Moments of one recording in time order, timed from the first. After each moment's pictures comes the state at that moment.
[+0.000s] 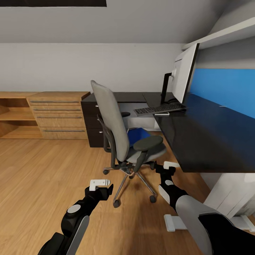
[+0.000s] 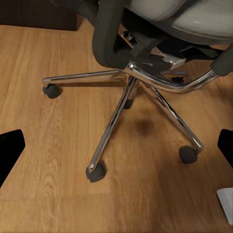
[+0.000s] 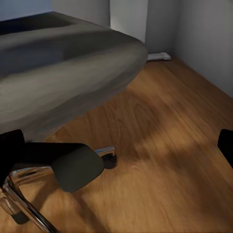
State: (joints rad) left arm -0.21 -0.04 -0.27 -1.61 0.23 0.59 0.20; right arm -0.92 0.09 0.06 -0.17 -0.07 -0.41 -0.30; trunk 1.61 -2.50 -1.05
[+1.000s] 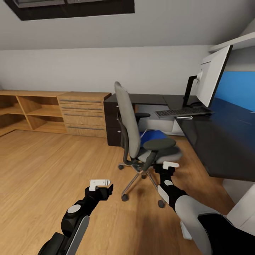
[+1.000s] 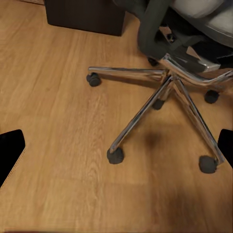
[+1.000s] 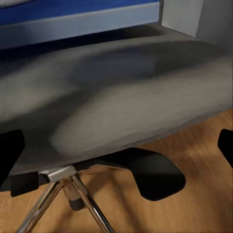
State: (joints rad) left arm -0.21 -0.04 -0.27 -1.61 0.23 0.59 0.20; right arm -0.92 0.09 0.06 -0.17 -0.07 -0.41 -0.30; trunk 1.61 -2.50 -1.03
